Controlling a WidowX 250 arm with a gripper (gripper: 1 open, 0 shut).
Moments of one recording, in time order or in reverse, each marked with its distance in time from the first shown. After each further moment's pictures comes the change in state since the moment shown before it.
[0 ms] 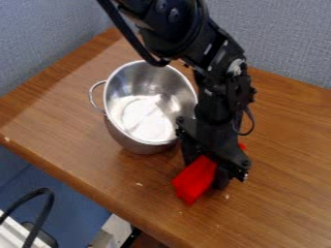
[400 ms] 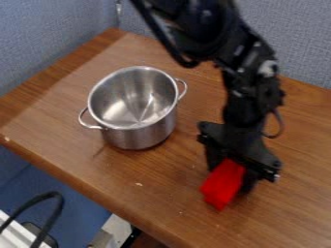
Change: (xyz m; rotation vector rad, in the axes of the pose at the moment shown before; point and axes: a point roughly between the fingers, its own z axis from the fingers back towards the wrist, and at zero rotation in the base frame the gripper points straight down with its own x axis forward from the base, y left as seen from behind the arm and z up) arm 0.018 -0.036 0.001 -0.026 -0.005 0.078
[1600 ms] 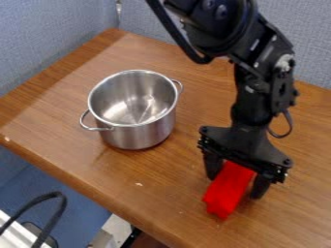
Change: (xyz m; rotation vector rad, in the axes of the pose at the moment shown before) arm -0.010 0.008 0.007 0.022 0.082 0.165
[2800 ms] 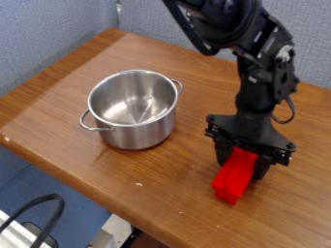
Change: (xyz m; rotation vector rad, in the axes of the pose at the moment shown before) arm 0.027 0.000 -0.005 -0.009 -0.053 -0.009
